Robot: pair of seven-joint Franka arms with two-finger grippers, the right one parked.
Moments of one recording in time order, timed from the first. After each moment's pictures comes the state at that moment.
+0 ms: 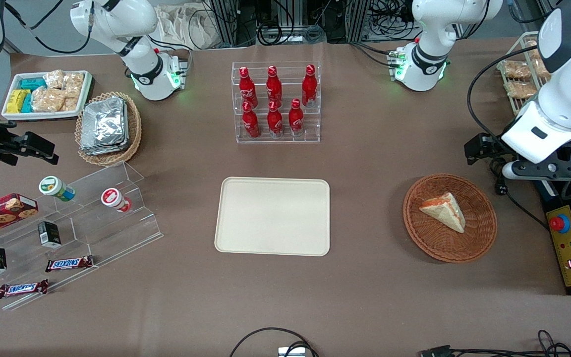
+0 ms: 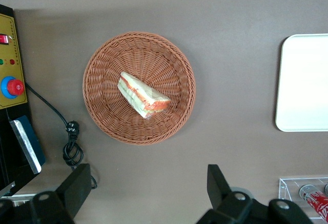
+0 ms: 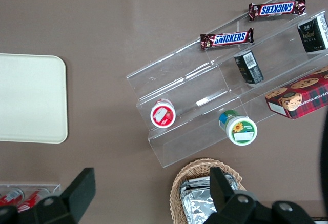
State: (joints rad) arm -0.03 0.07 -0.14 -1.56 0.05 1.60 -0.09
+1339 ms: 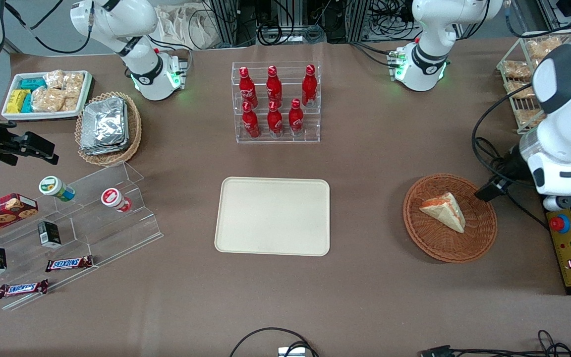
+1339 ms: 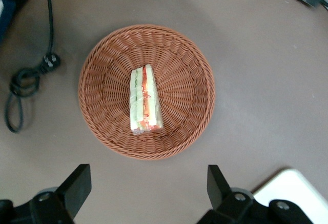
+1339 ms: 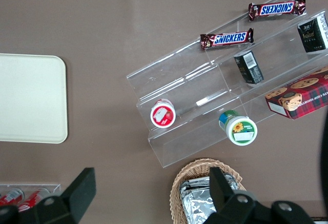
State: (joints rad) arm -0.02 0.11 -0.06 -1.78 0.00 1.89 -0.91
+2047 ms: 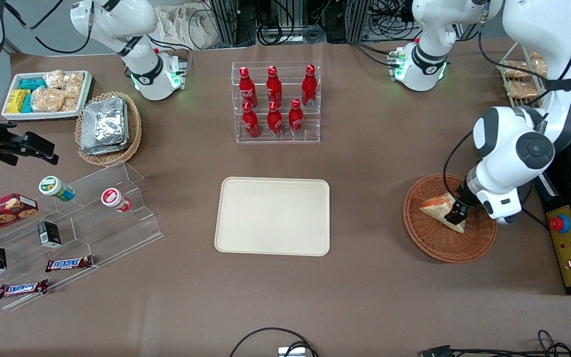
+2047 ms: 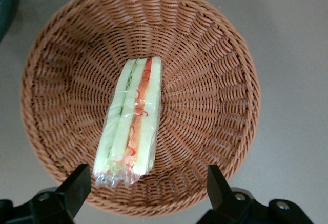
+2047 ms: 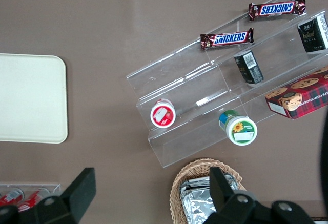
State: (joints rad) arm -0.02 0.25 -0.06 -2.08 0.02 2.34 -1.13
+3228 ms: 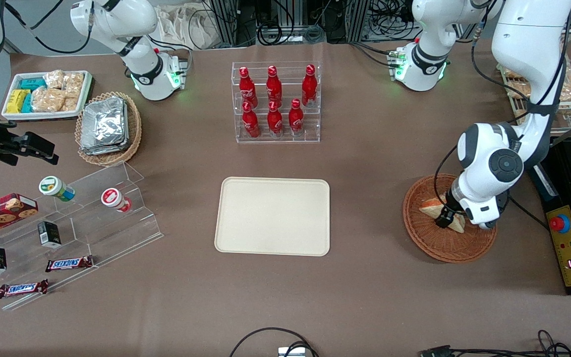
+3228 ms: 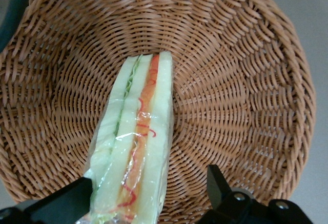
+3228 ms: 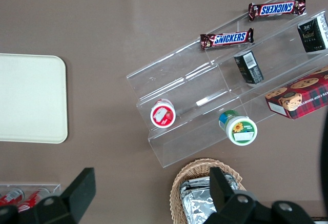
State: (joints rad) arm -0.02 0.34 -0.06 -2.11 0.09 2.45 -1.17
